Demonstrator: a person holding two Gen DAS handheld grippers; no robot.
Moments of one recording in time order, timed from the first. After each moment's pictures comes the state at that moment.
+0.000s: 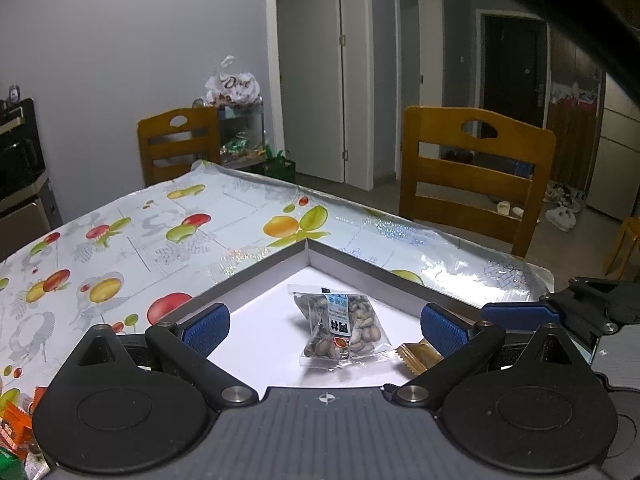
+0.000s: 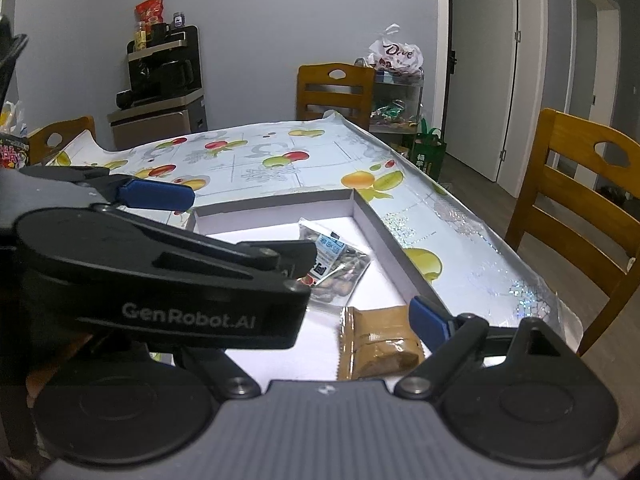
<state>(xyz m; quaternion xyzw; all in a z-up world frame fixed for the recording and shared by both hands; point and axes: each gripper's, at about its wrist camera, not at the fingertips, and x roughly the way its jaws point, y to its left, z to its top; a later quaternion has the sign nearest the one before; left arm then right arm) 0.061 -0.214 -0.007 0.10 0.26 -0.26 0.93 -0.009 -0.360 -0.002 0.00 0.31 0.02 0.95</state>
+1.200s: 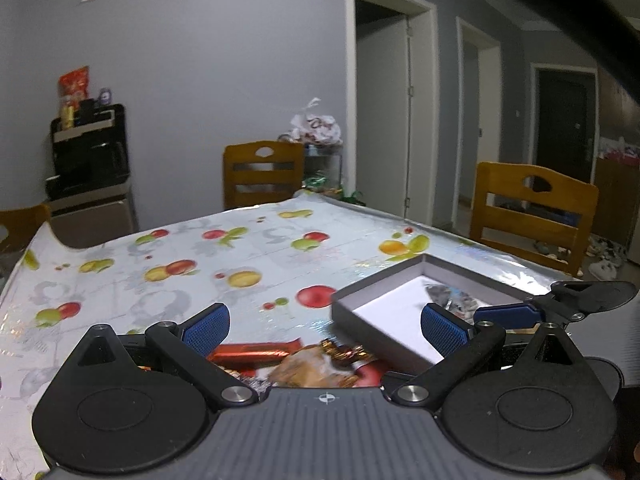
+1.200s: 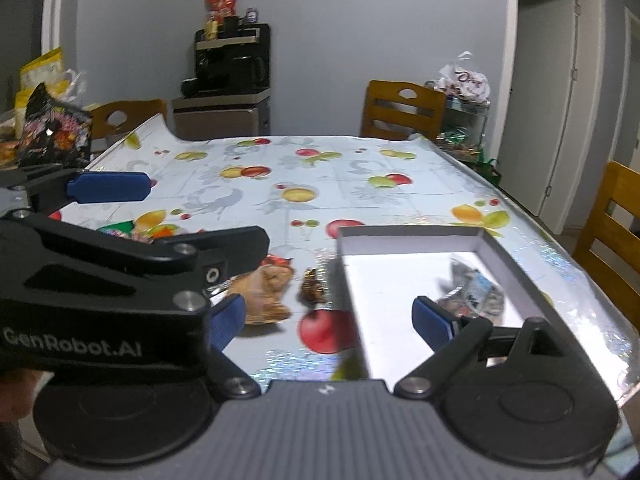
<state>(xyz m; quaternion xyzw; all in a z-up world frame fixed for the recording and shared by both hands) 0.001 -0.058 0.019 0.05 0.20 -0.17 0.96 -0.033 -0.211 0.025 -0.05 0.30 0.09 0.95</state>
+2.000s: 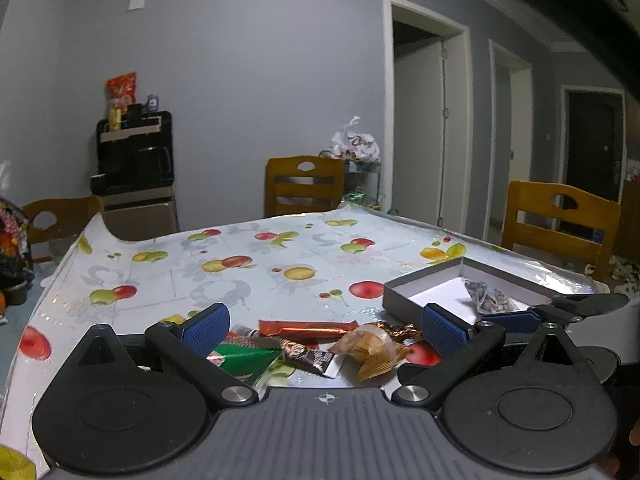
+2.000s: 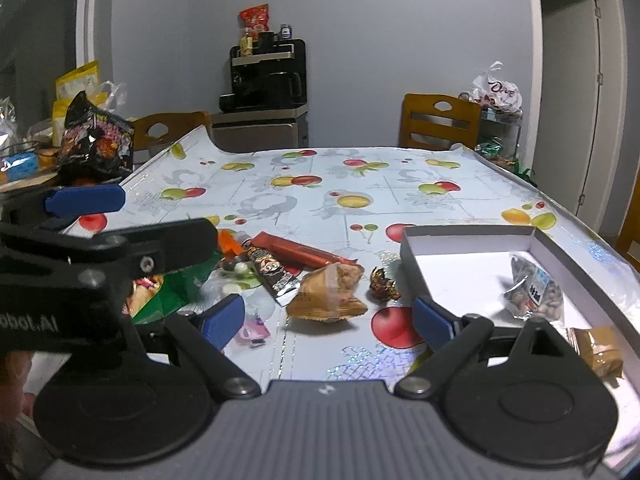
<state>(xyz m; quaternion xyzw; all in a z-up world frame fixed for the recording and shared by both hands) -0.046 -0.008 0.011 0.03 0.17 -0.12 0.98 -0.049 -0.185 0.007 -0.02 0.27 0.14 0.95</state>
